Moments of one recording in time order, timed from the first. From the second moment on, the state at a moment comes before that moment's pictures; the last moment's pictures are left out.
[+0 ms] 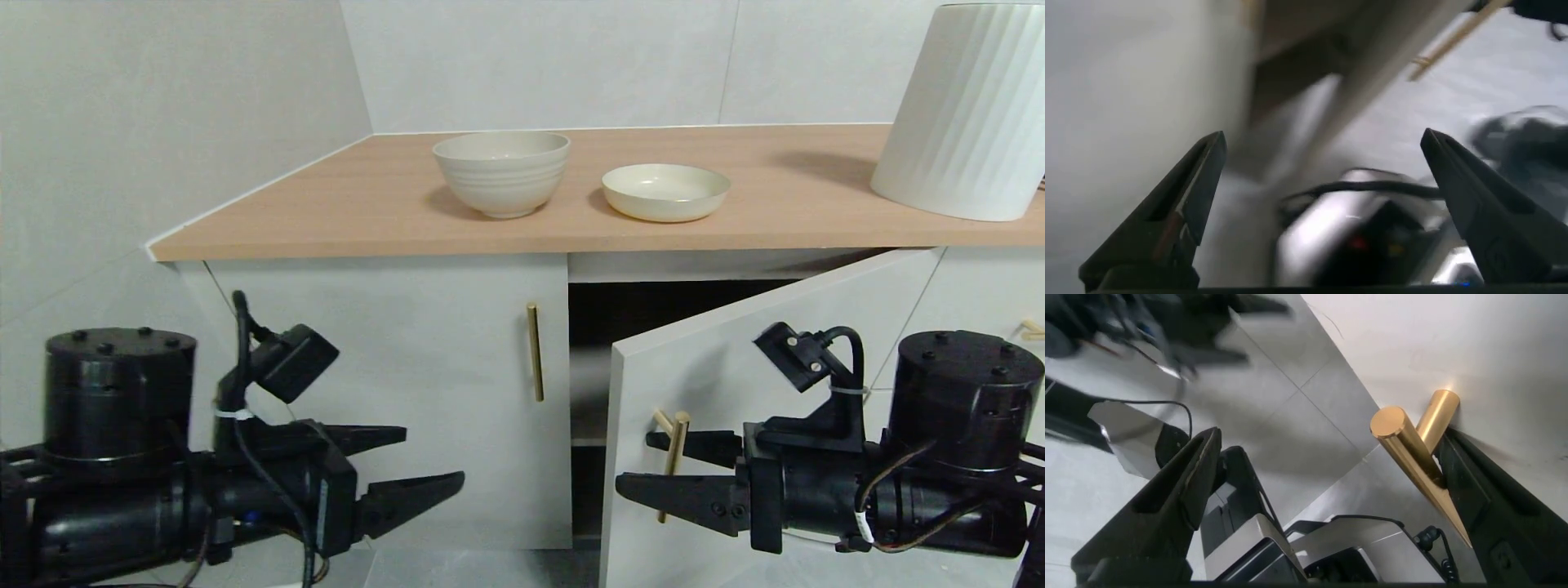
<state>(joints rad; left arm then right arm) -0.41 1.41 -0.51 -0.42 -0.44 -0.11 0.71 1.63 -0.48 -0.97 0.54 0.45</state>
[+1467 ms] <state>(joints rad) -0.62 1.95 -0.70 -1.18 -0.33 -0.37 0.72 1.61 -0.48 -0.97 0.54 0.45</state>
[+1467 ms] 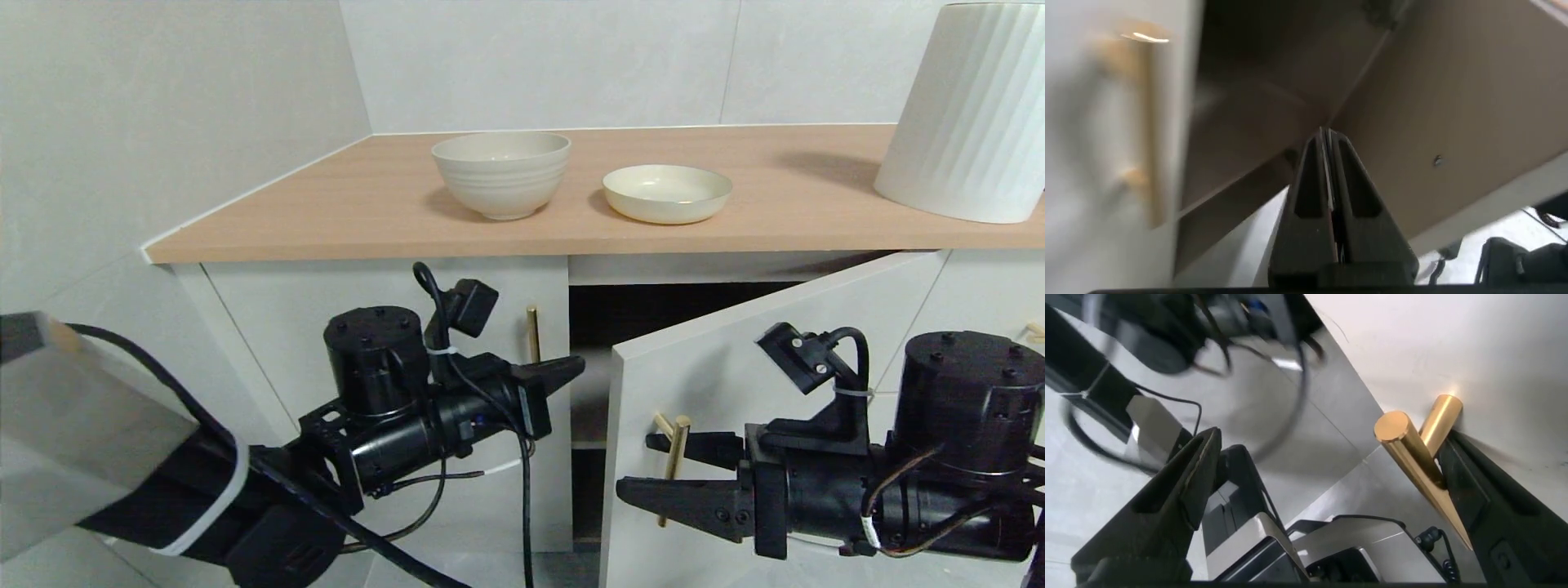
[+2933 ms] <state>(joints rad) -0.74 2.10 -0.69 -1.33 -0.29 -0.37 0.67 1.24 -0.45 -0.42 0.10 0.19</state>
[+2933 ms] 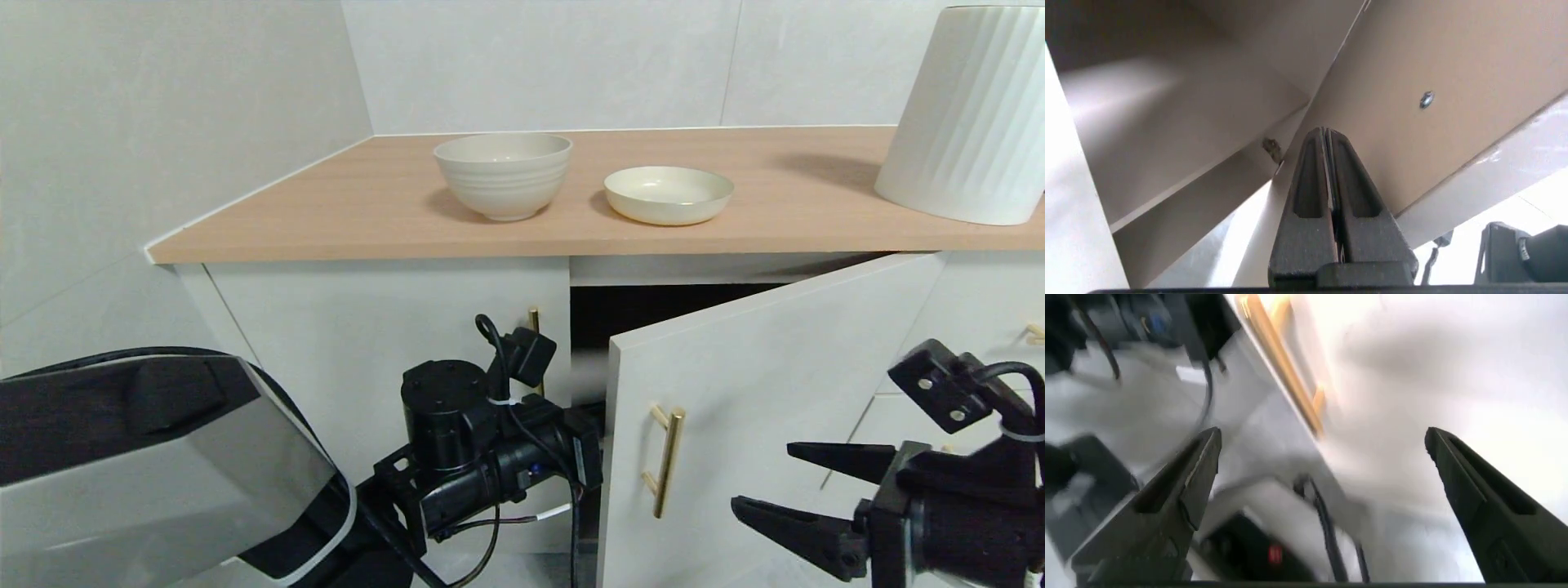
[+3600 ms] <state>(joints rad) -0.75 2.09 -0.71 -1.24 -0.30 -0.37 0.71 1.09 -0.45 -0.30 0.17 0.19</state>
